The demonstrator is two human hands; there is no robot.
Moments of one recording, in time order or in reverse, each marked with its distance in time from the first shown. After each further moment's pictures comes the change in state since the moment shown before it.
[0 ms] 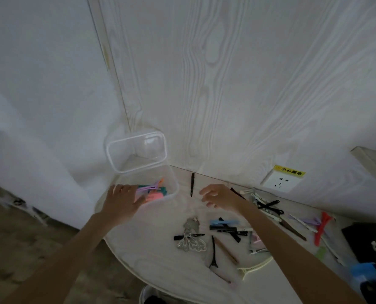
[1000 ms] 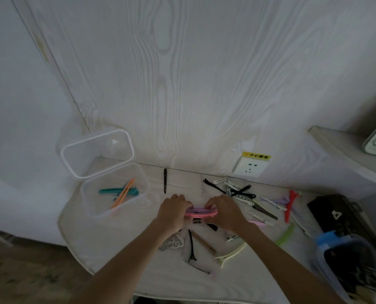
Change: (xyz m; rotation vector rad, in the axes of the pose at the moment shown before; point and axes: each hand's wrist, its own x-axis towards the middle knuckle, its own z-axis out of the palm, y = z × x) left_hand 0.012 0.180 0.028 -0.164 -0.202 0.463; right_hand -0.040 0.093 -0.001 -0.528 0.360 -0.160
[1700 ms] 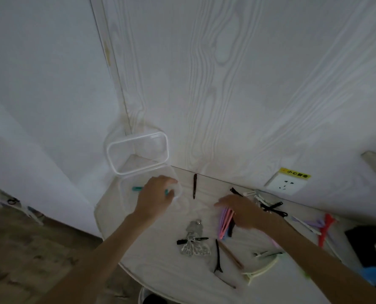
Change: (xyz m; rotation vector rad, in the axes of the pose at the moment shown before) left_hand -0.054 -0.089 -0.064 -0.387 0.414 -0.342; right_hand 0.046 -0.022 -0.021 -0.230 -0.347 -0.216
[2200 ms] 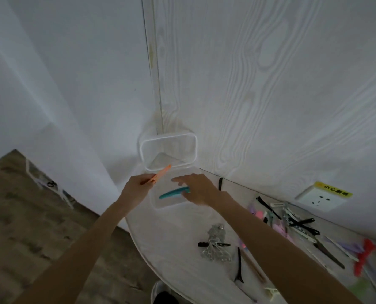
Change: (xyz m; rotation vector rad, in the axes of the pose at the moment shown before) left_hand -0.005 -0.082 -0.059 -0.412 0.068 -0.440; right_hand 0.108 -0.153 -0.033 0.058 0.166 -0.242
